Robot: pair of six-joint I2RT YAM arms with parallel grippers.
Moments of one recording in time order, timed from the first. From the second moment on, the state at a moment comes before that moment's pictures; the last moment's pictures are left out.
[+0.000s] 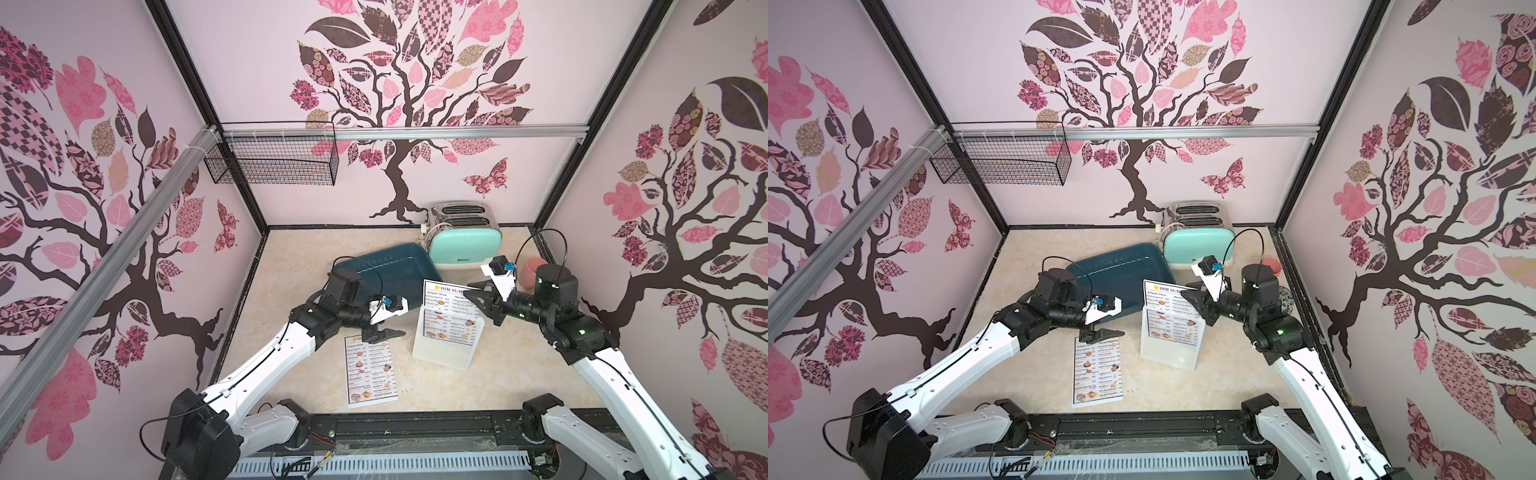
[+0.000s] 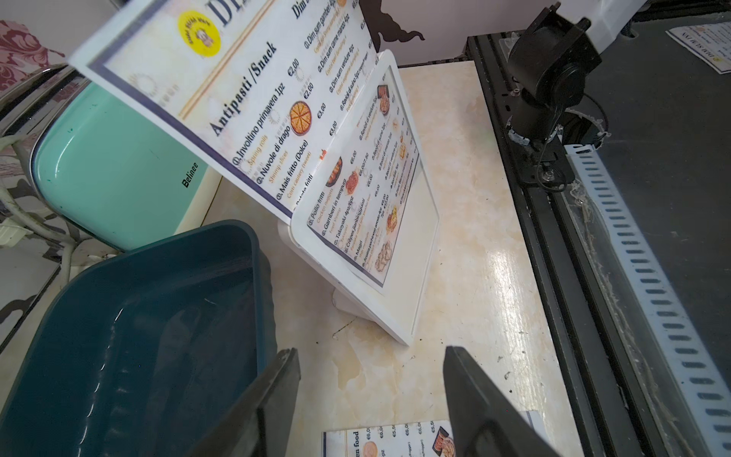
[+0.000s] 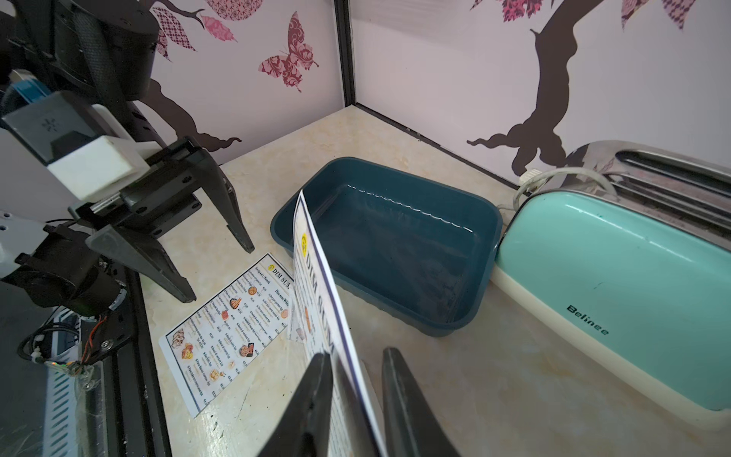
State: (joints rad) left arm -0.58 1.17 0.91 -0.45 0.71 0.70; right arm 0.29 0.85 0.92 -0.46 -0.60 -0.18
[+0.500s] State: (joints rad) left arm -0.58 1.17 0.91 -0.45 0.71 0.70; right arm 0.29 0.85 0.91 -0.58 -0.61 -0.26
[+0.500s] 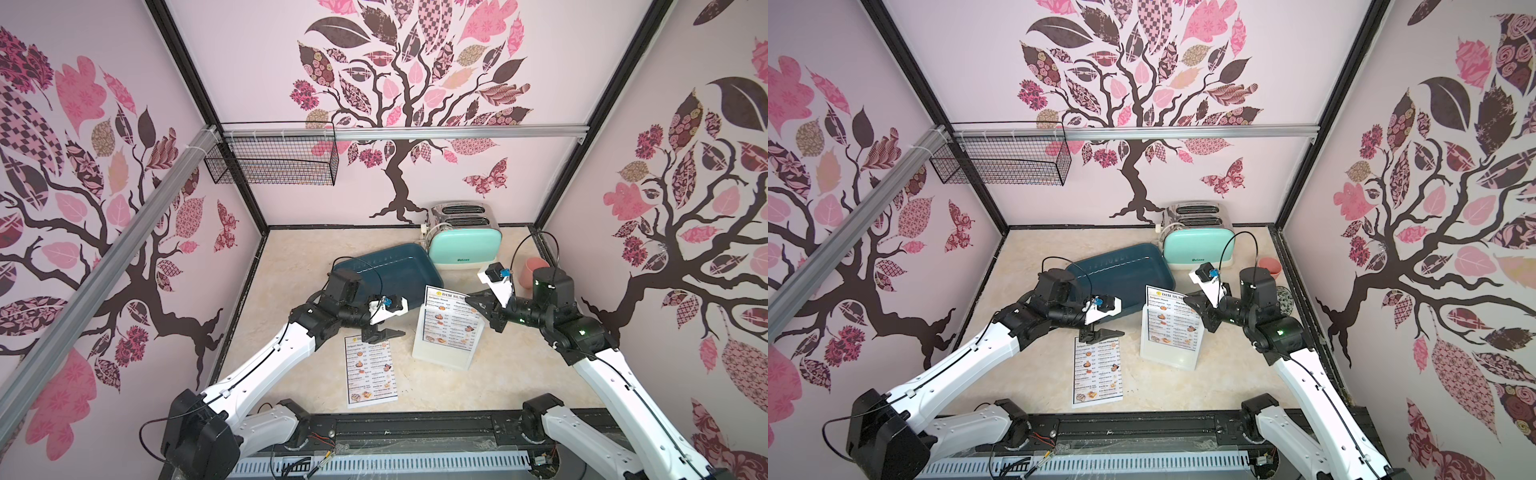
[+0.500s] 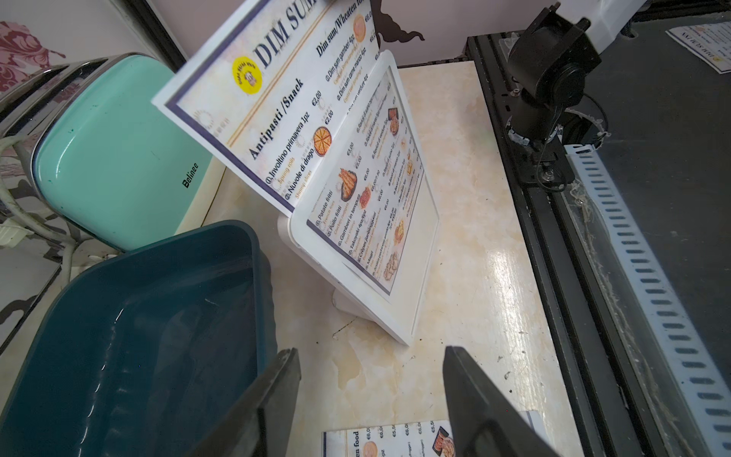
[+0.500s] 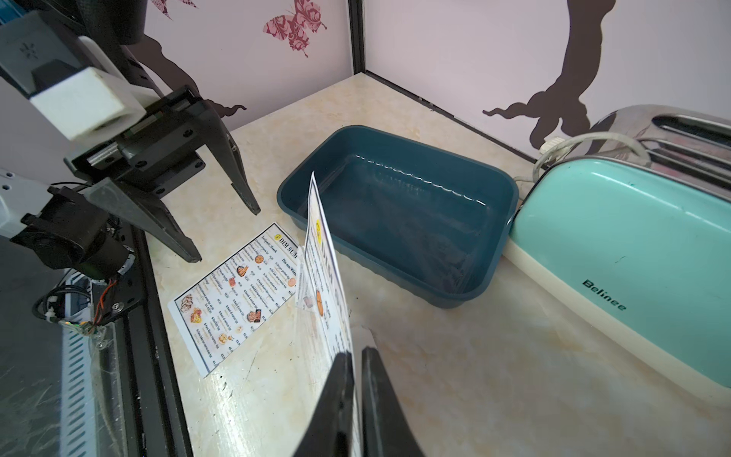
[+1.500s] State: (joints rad) left arm -0.58 1.17 0.89 -0.36 0.65 0.60; right arm 0.45 1.01 1.07 -0.74 -0.14 0.22
